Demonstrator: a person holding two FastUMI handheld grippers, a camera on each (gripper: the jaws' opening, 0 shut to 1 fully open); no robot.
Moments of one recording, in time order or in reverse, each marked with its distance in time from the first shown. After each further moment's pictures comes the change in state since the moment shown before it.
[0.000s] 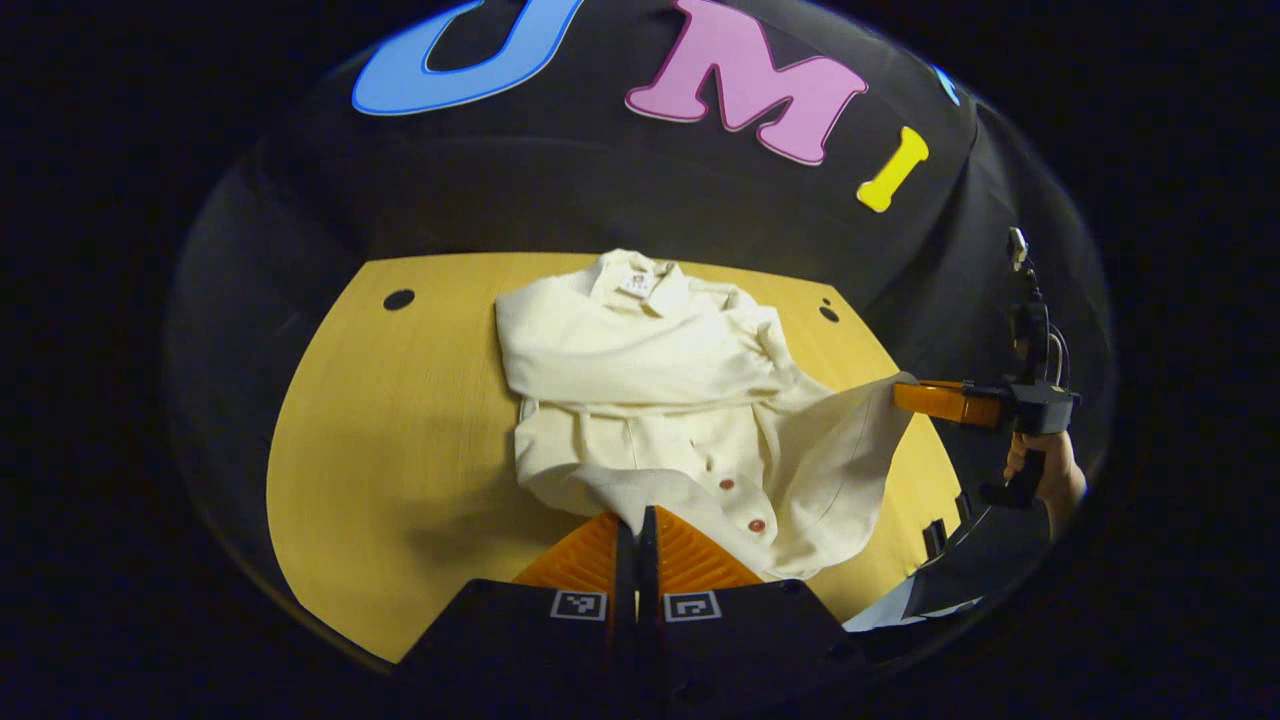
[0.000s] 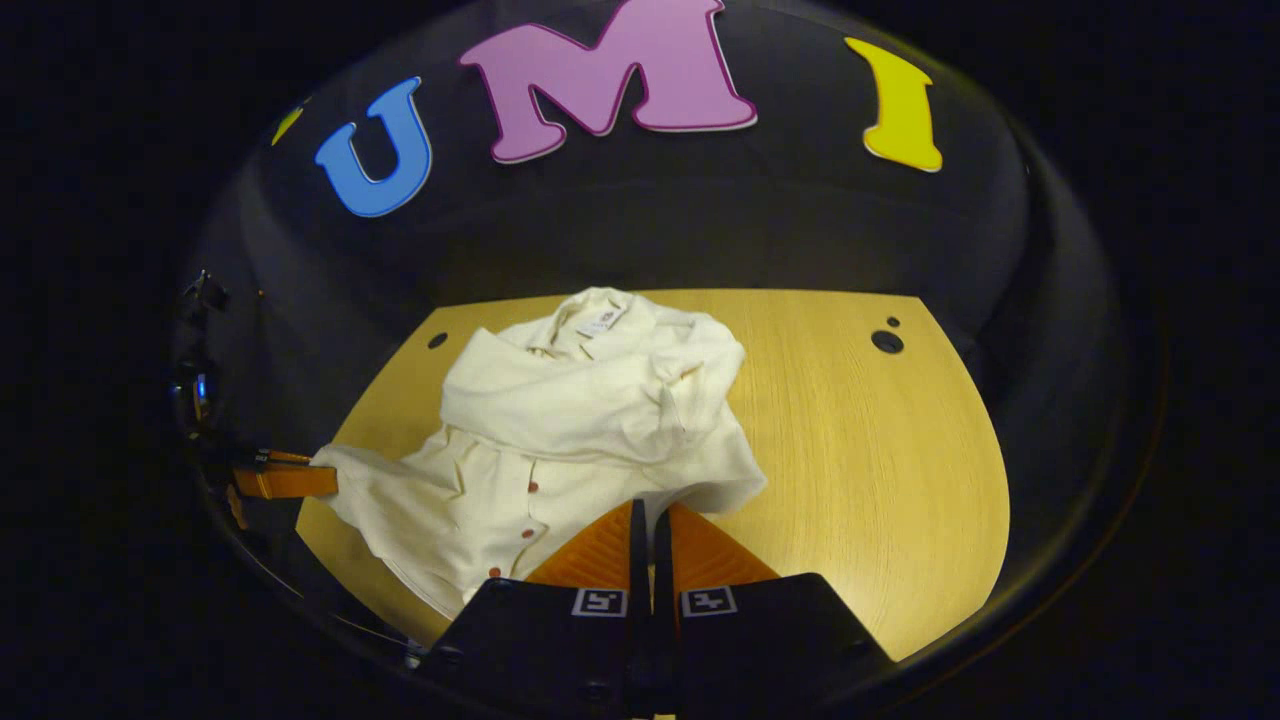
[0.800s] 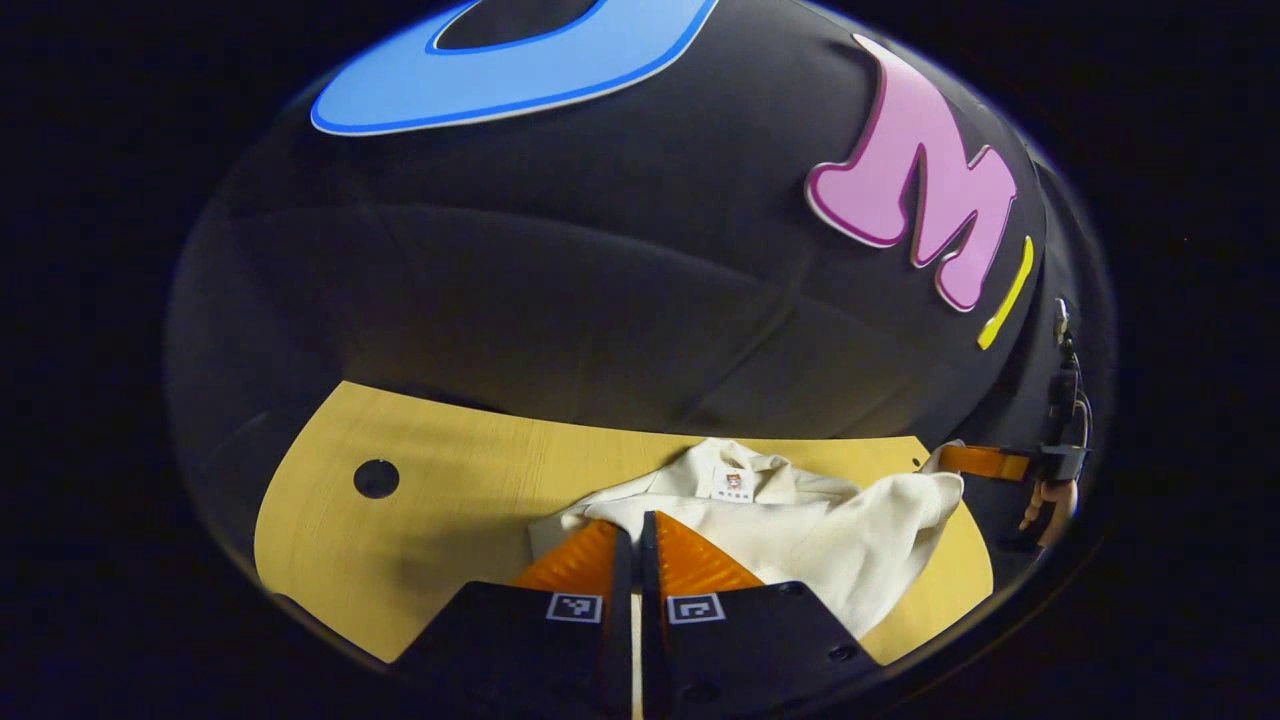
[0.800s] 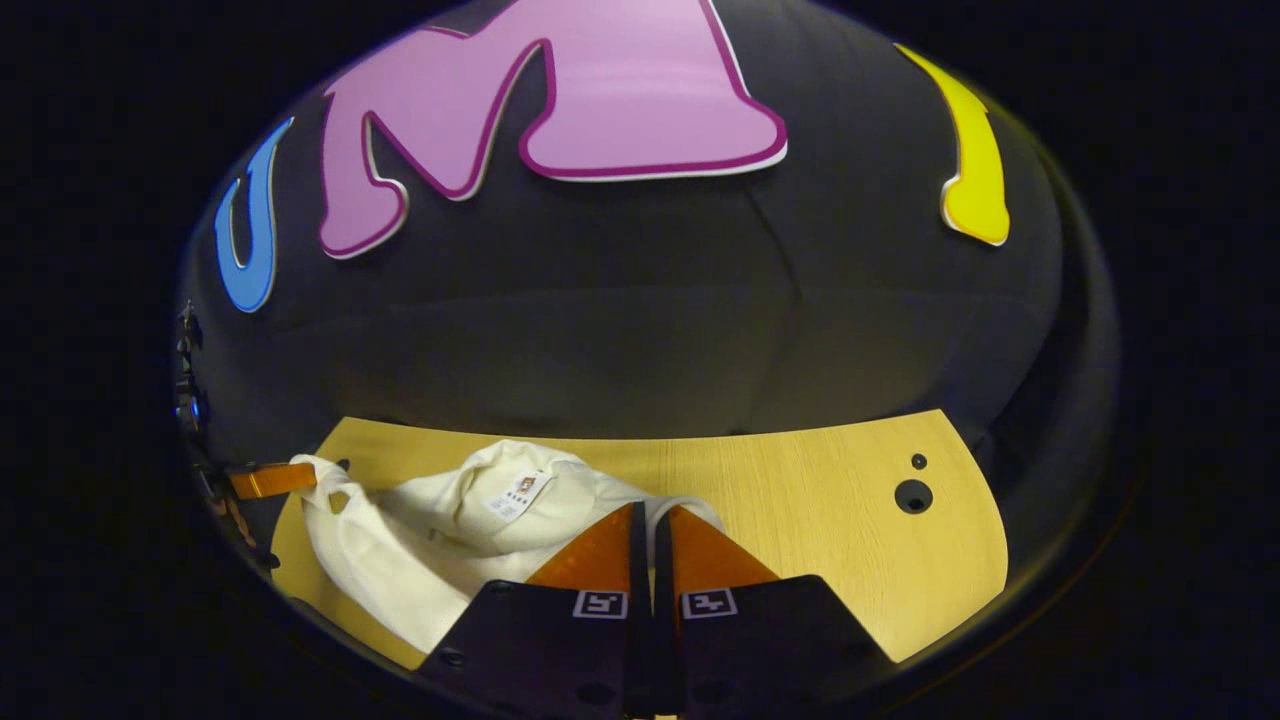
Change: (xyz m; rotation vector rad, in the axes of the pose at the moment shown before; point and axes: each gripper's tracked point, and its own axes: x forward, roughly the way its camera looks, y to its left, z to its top) left arm 0.190 0.135 0.175 -0.082 -0.275 0.107; right arm 0.211 -0.077 0.141 0.016 -0.146 -0.179
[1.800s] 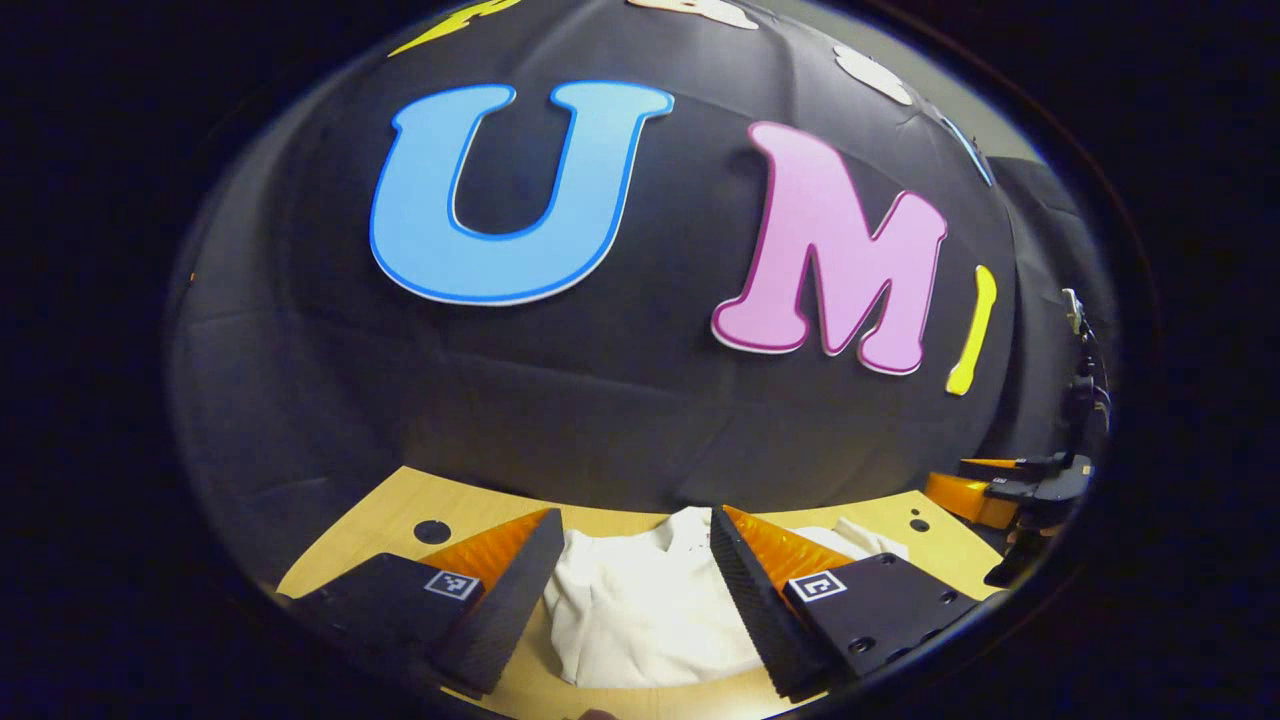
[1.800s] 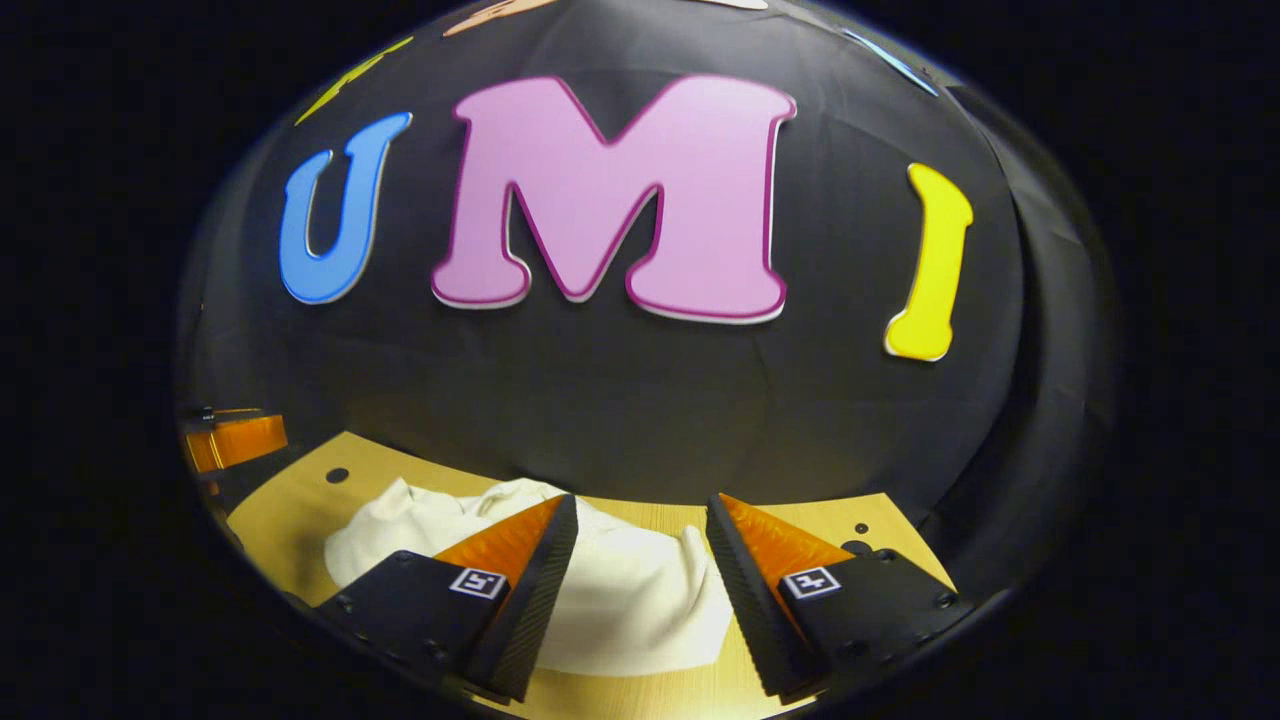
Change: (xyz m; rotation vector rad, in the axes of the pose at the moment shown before) left arm -0.192 -0.073 0.045 0.060 -0.398 0.048; right arm -0.146 0.044 0.037 -0.102 -0.370 -0.051
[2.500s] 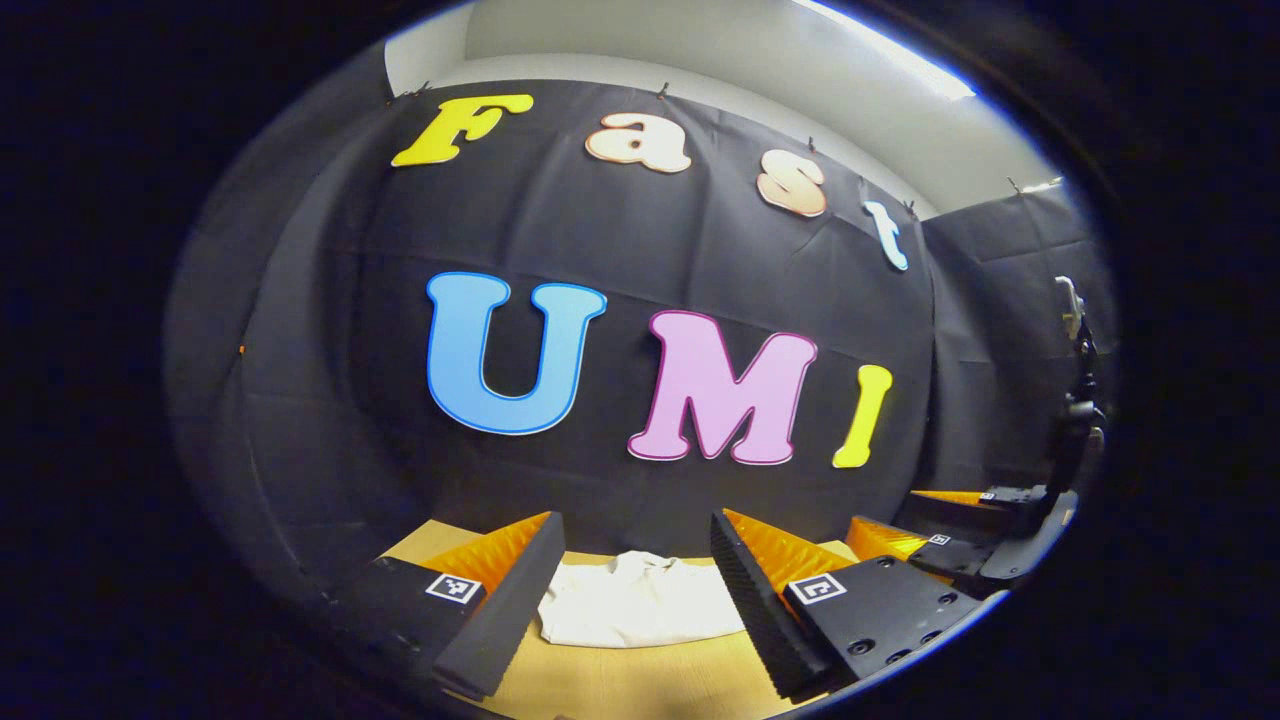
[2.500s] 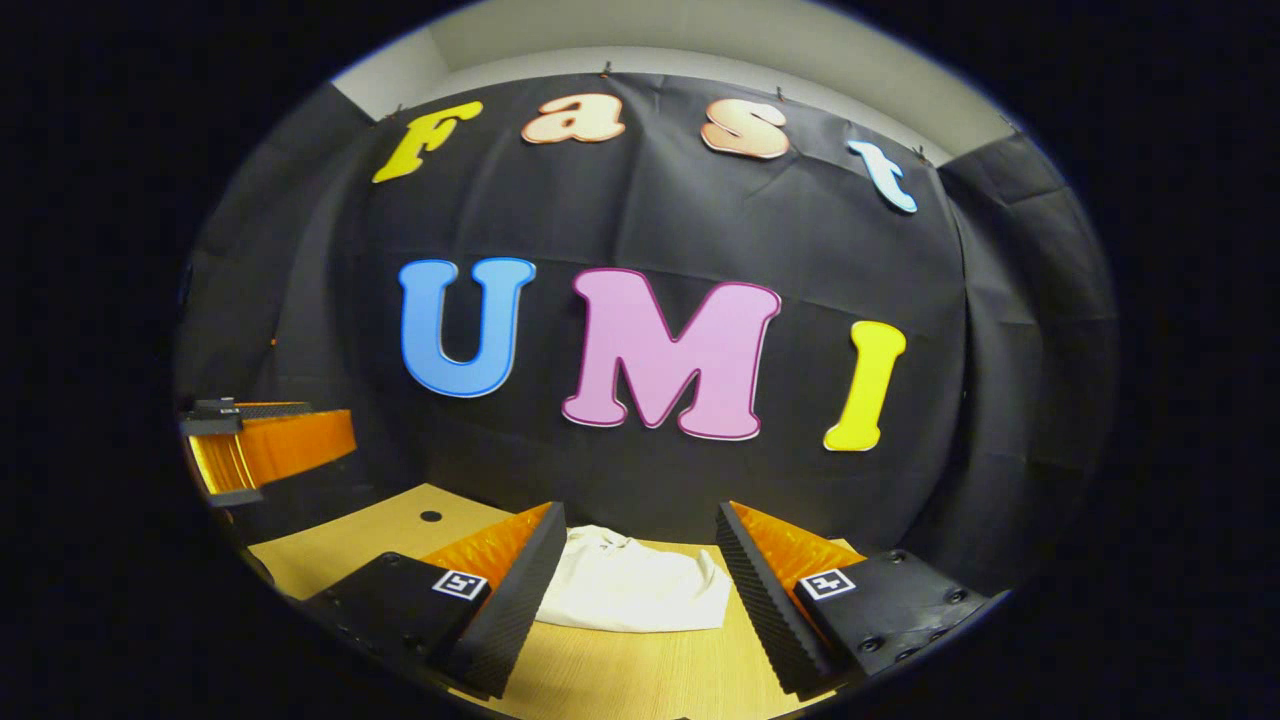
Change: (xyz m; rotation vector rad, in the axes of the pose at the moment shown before) left arm -0.244 -0.086 0.067 0.018 -0.200 -0.075; right arm -0.267 0.079 0.082 -0.089 -0.253 0.085
